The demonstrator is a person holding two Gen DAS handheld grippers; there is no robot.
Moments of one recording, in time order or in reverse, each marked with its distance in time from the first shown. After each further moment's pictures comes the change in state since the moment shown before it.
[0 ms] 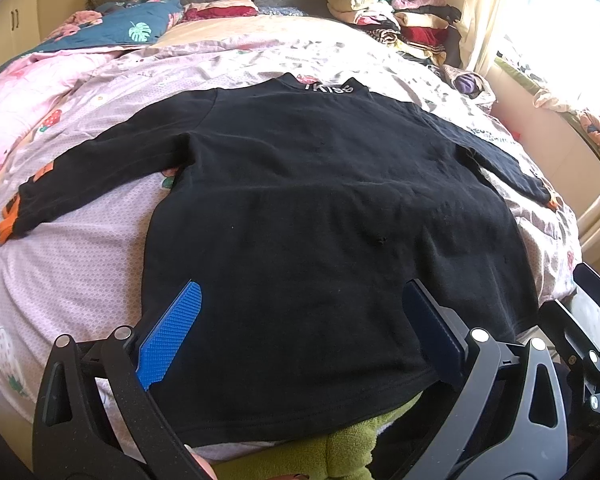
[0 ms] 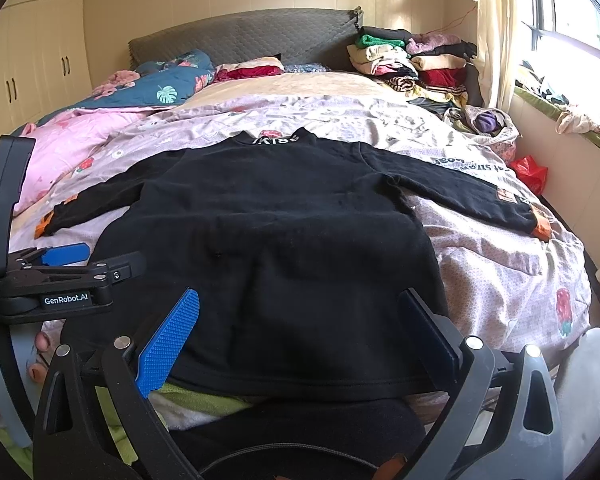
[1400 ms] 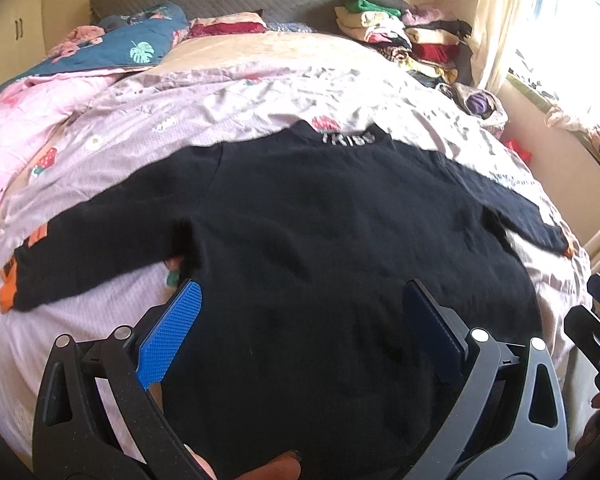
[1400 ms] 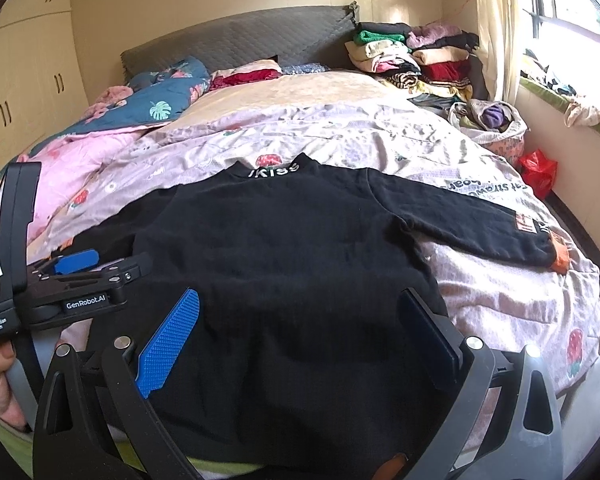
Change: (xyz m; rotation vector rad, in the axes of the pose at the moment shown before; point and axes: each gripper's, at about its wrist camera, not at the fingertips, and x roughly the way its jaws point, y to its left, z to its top) left arm 0.025 0.018 0.082 -0.012 -0.055 0.030; right arm 0.039 -0.010 0.083 0.061 0.017 0.040
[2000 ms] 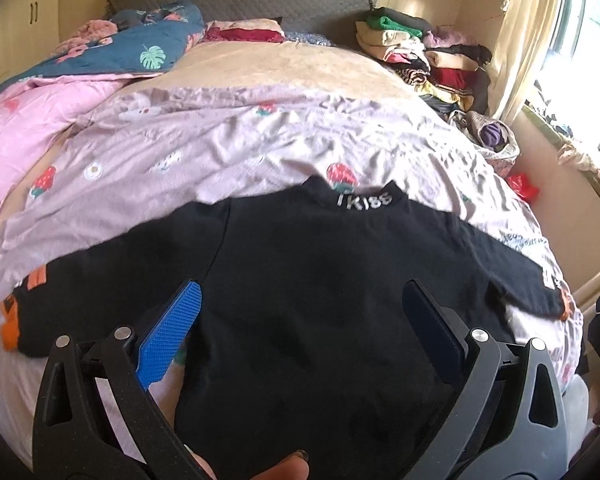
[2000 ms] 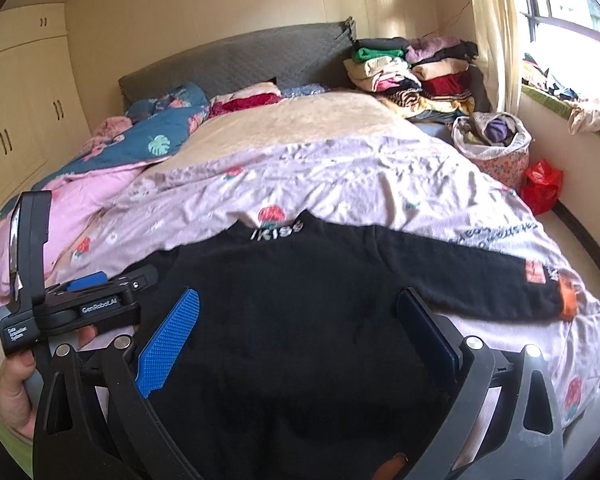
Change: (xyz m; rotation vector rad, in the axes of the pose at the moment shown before) left arm 0.012 0.013 0.078 -0.078 -0.019 0.000; right arm 0.008 -0.005 0.083 0.040 -0.080 0.020
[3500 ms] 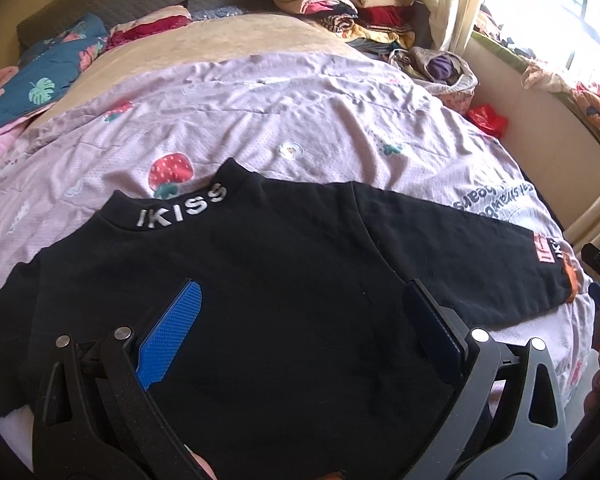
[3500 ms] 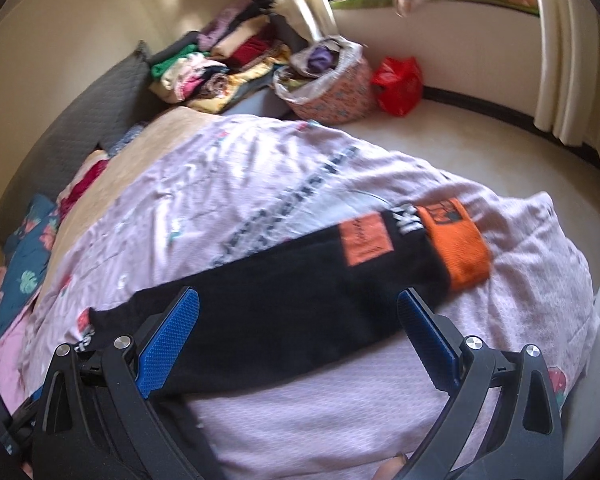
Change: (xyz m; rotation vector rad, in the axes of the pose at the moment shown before) left arm 0.128 -0.176 0.007 0.231 0.118 -0.086; right arm 0.066 -0.296 -0.035 0.595 0.037 -0.342
